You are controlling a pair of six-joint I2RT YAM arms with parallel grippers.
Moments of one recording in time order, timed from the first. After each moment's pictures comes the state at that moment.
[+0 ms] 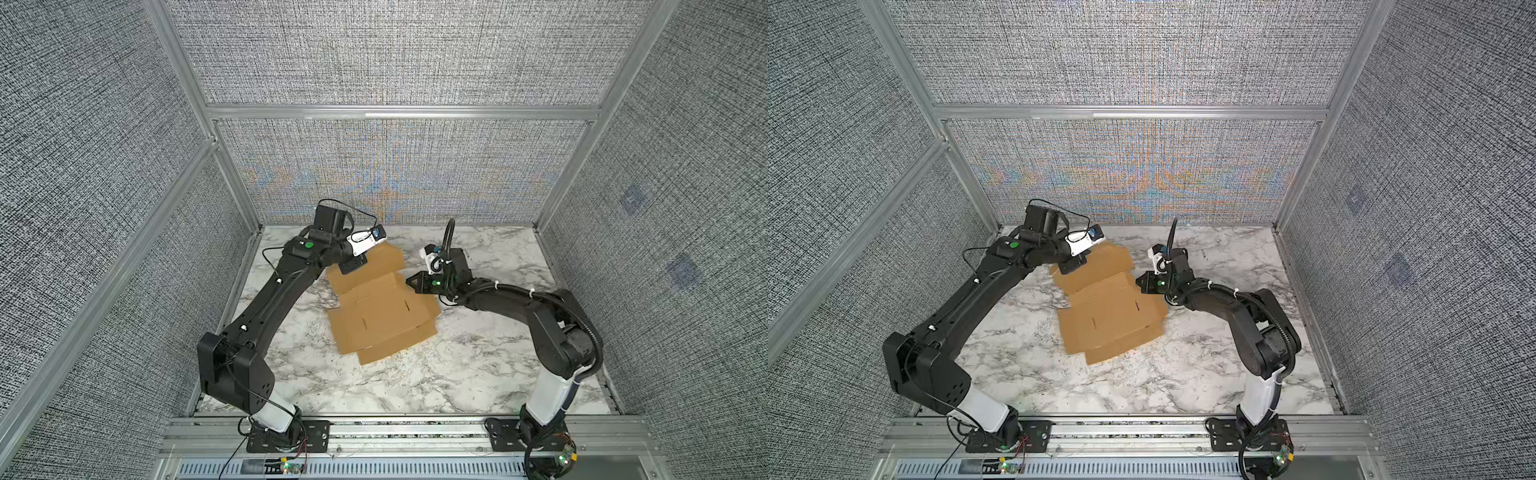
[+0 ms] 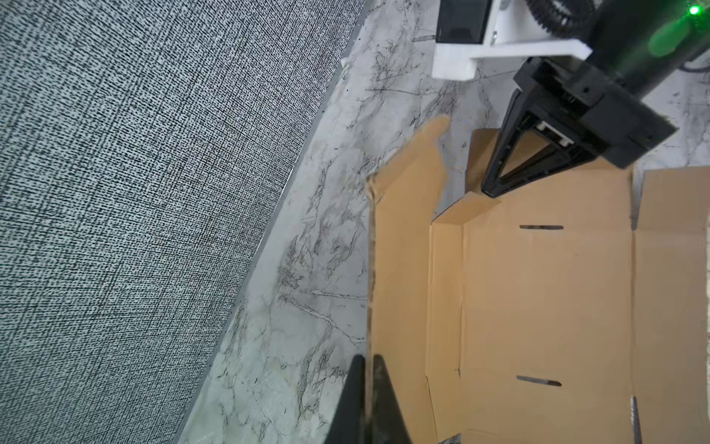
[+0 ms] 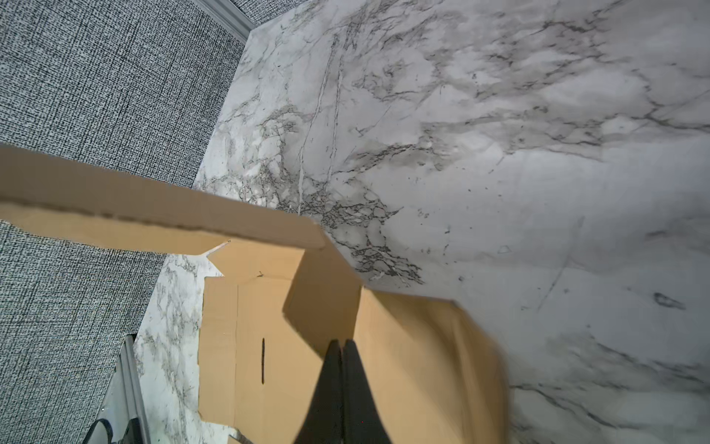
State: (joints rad) left arm -0.41 1.57 1.53 -0.71 0.23 0.81; right arm 0.49 1.83 1.10 0.13 -0.44 0.52
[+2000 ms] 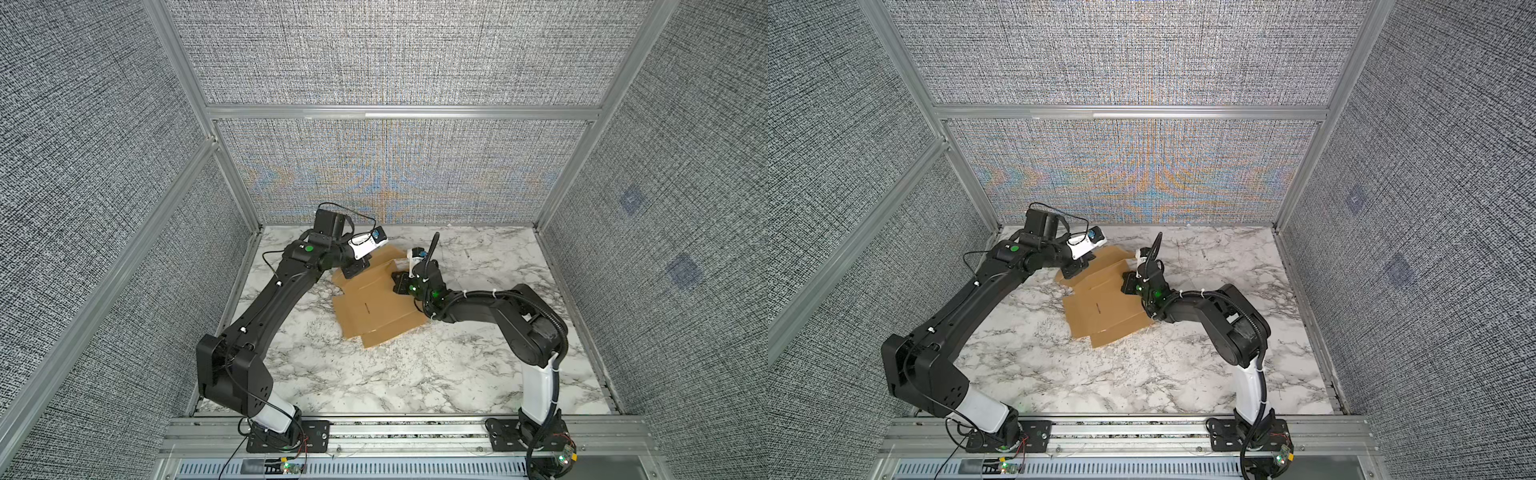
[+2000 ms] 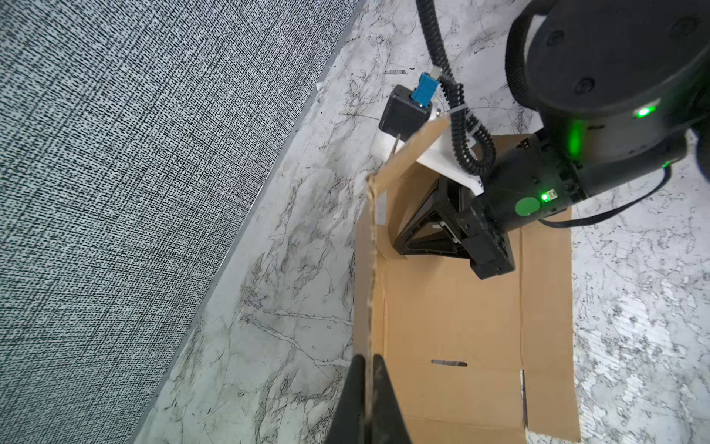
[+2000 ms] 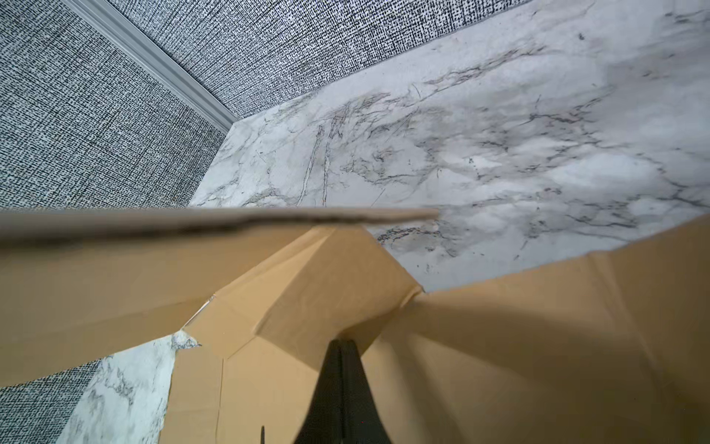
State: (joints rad) left arm -0.41 1.55 1.48 -0.69 0.34 0.74; right arm 0.65 1.99 1.10 0.49 -0.03 0.64
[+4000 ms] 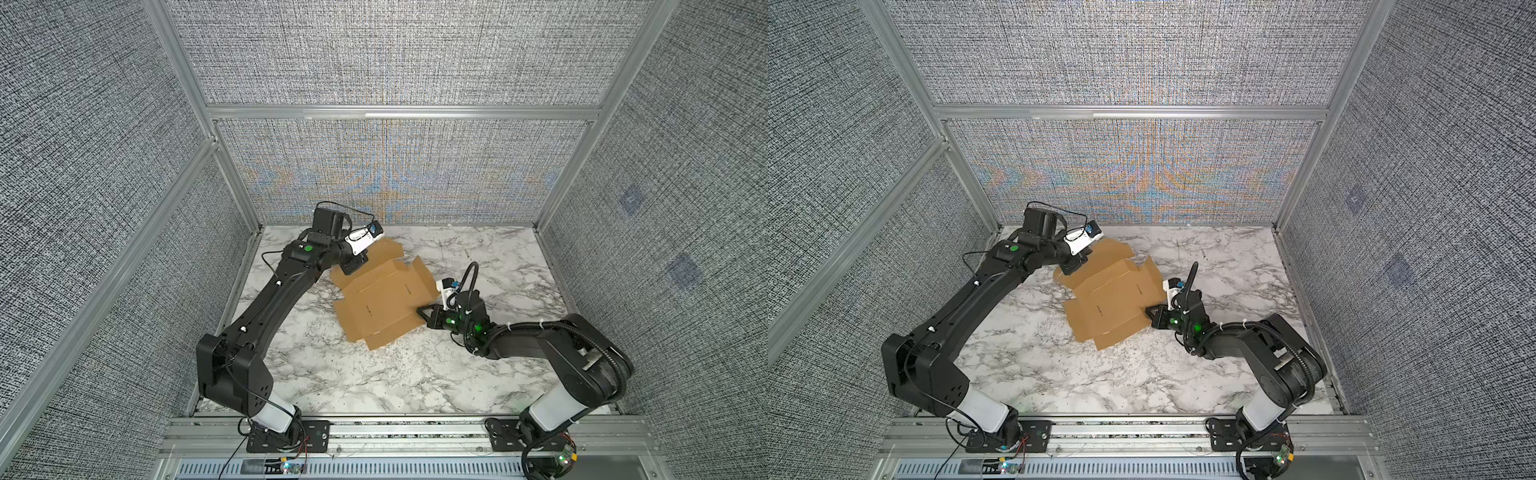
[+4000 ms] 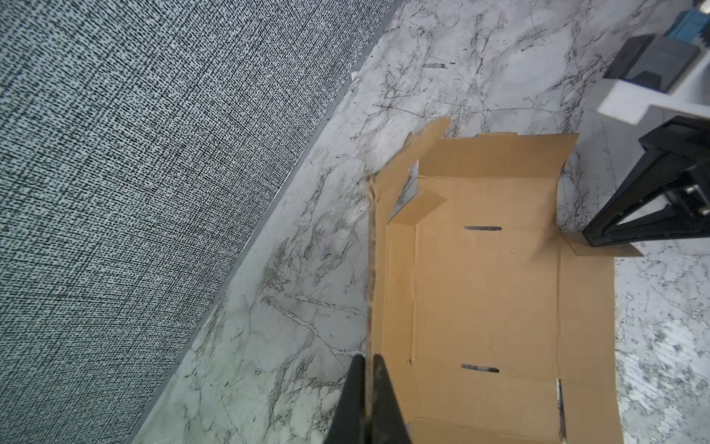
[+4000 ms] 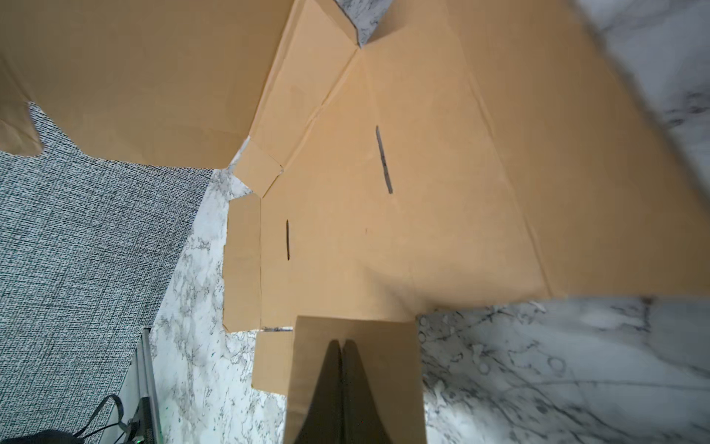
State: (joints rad) left arm -0.40 1.56 1.48 -0.64 0.27 0.68; right arm 0.55 1.63 0.53 0.63 -0.32 0.69
